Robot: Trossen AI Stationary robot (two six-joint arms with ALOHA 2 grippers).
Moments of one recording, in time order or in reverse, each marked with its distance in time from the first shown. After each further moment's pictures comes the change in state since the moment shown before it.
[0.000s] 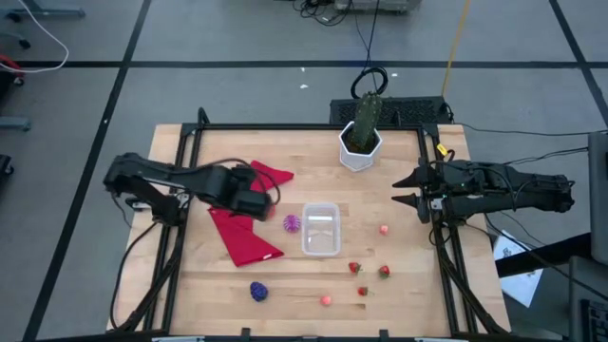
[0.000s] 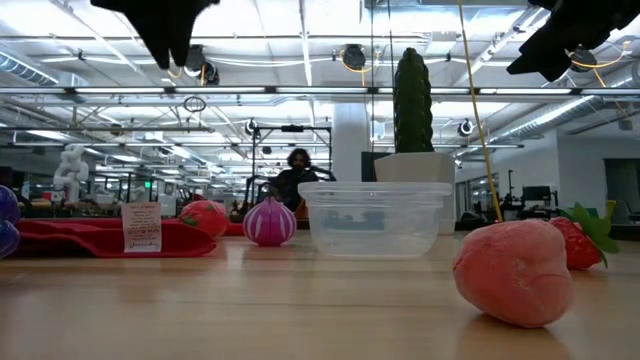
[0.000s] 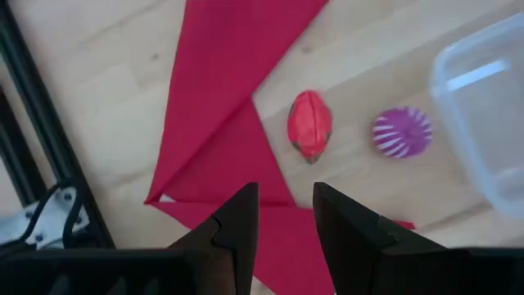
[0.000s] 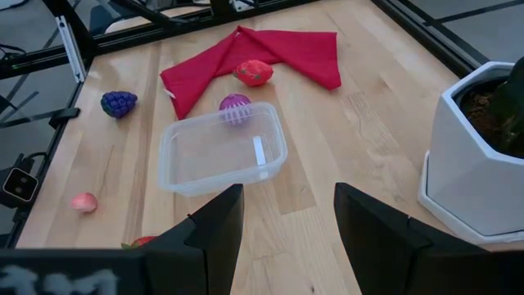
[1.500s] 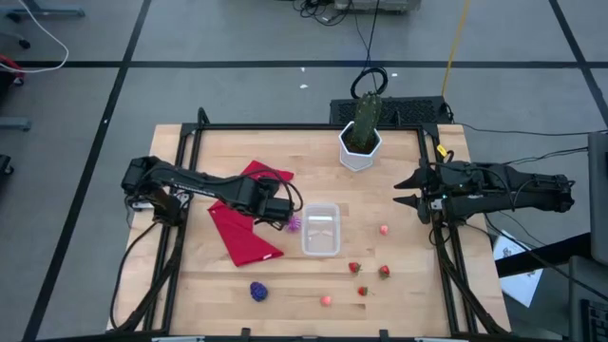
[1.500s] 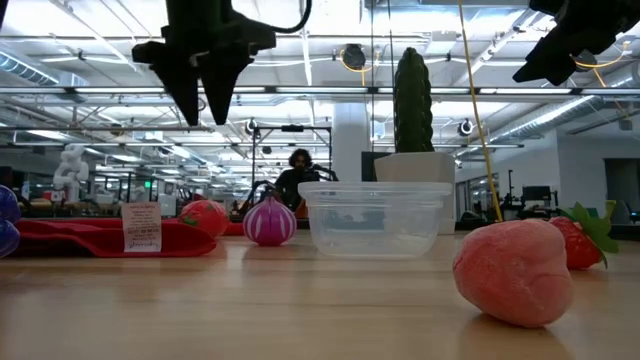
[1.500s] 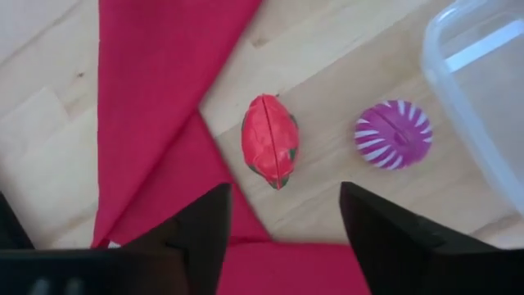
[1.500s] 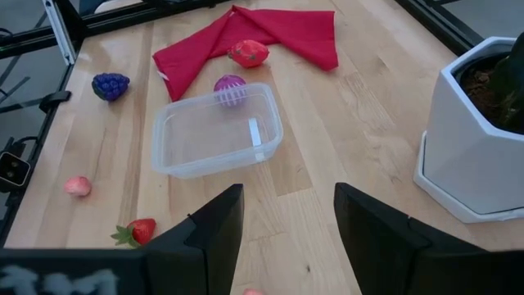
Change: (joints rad) left arm 0.048 0.127 -0.114 0.262 0.020 0.178; right arm 0.000 0.000 0.000 -0.053 0.000 0.007
